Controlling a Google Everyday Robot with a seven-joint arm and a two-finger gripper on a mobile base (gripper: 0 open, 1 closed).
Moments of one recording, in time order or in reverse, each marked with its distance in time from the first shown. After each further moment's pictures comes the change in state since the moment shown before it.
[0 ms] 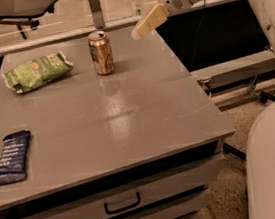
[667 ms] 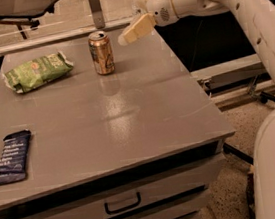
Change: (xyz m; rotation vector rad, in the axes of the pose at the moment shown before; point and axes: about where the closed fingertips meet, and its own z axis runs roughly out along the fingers) arm -0.010 0.019 0.037 -0.057 -0.155 0.047
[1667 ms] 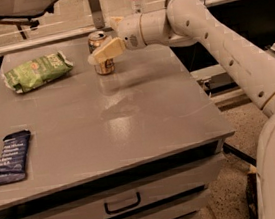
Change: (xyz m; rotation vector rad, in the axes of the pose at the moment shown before) arm 0.000 0.044 0.090 -0.052 -0.159 0.042
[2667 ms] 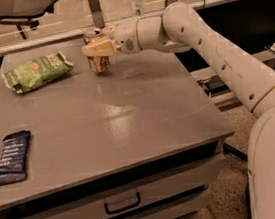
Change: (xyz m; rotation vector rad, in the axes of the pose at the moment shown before) arm 0.009 0.000 0.018 -0.026 -0.050 0.067
